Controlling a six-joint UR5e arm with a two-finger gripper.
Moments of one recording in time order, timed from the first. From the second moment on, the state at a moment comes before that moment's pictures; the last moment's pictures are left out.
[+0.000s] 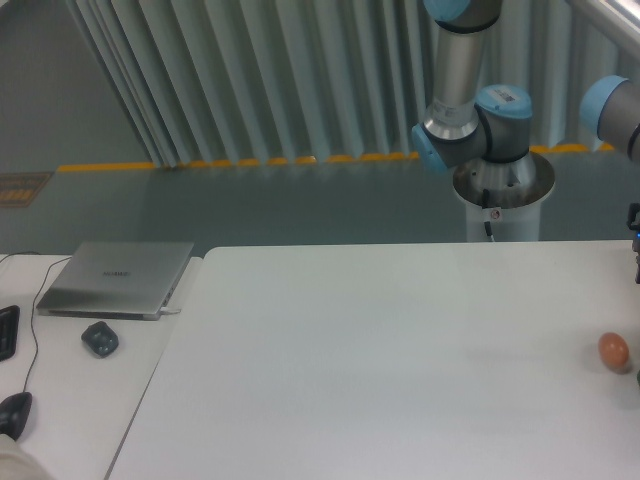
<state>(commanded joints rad) 2.63 -1.87 -1.47 -1.36 1.58 1.98</state>
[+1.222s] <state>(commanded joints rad) 2.77 -1.83 -1.52 -1.30 1.56 1.90</state>
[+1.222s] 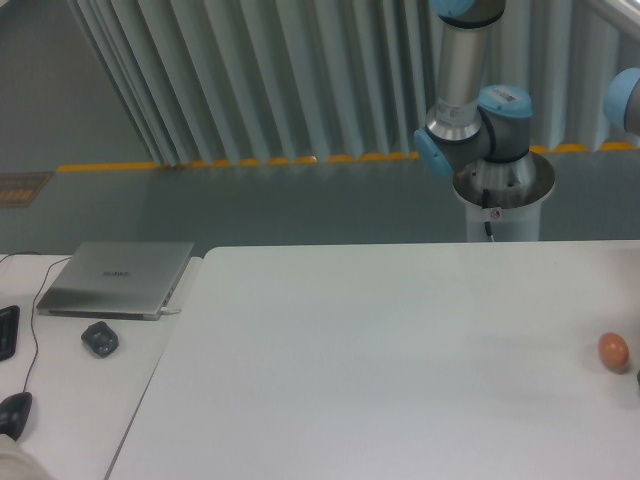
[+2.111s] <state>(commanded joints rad) 3.12 -1.81 -1.51 -1.31 1.59 2.24</state>
